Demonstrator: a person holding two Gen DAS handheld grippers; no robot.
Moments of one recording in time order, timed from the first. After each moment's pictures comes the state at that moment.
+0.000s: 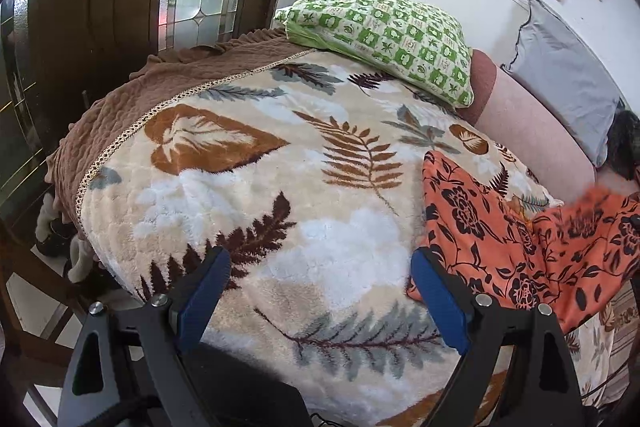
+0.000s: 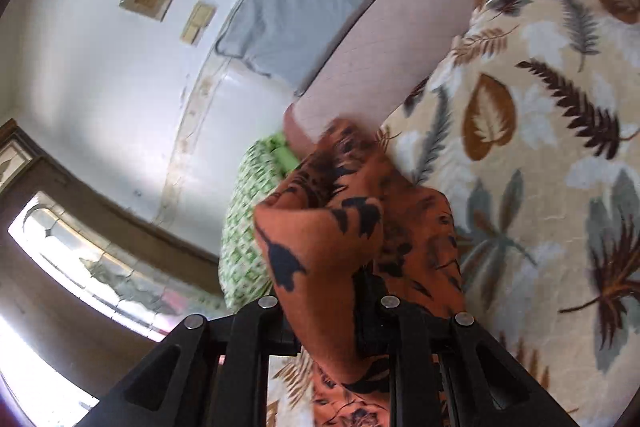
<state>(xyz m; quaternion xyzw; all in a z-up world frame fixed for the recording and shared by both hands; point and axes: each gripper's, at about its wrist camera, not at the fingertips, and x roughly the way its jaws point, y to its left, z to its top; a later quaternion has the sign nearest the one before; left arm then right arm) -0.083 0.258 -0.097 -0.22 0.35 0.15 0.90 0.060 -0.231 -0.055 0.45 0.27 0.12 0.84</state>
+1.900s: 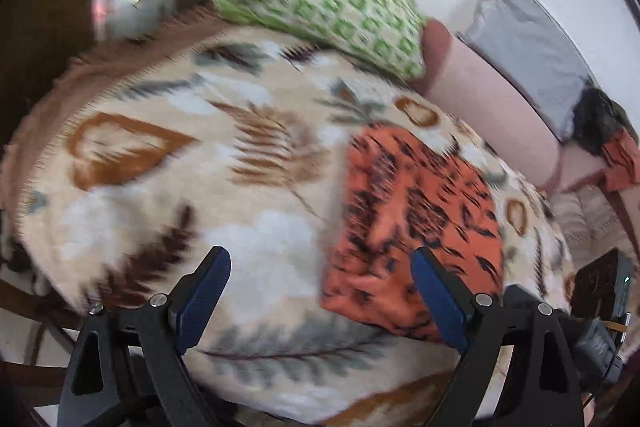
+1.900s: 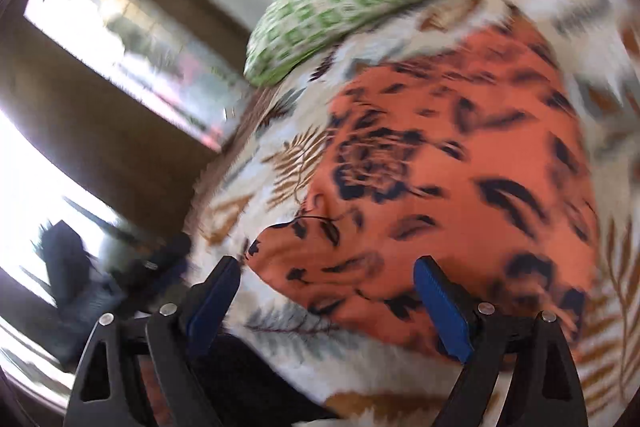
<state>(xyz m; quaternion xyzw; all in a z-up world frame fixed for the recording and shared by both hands) -0.025 0.220 -0.082 -0.23 0.41 0.05 0.88 0.059 -0.062 -0.130 0.27 0.47 0.34 0.77</state>
